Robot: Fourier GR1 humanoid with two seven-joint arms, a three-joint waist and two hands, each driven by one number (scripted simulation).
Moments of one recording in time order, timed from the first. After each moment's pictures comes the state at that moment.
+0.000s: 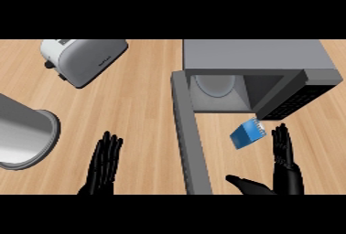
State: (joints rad) left arm 0.34 0.07 -0.56 -1.99 -0.04 0.36 -0.26; right arm 0.23 -0.02 0.09 -1.55 0.04 -0.26 -0.50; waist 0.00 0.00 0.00
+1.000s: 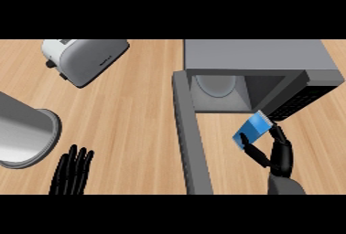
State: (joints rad) left arm 0.47 0.22 -0.42 -2.03 0.16 0.22 -0.39; right arm -0.17 -0.06 -0.18 -0.84 -0.01 -0.30 -0.85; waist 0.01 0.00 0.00
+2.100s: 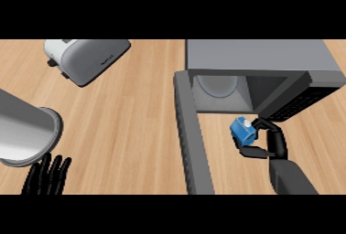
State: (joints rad) left arm 0.55 0.28 -0.29 -2.05 0.27 0.09 -0.45; right arm -0.43 -0.16 -0.19 -0.40 0.07 -0.18 -1.03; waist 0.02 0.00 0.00
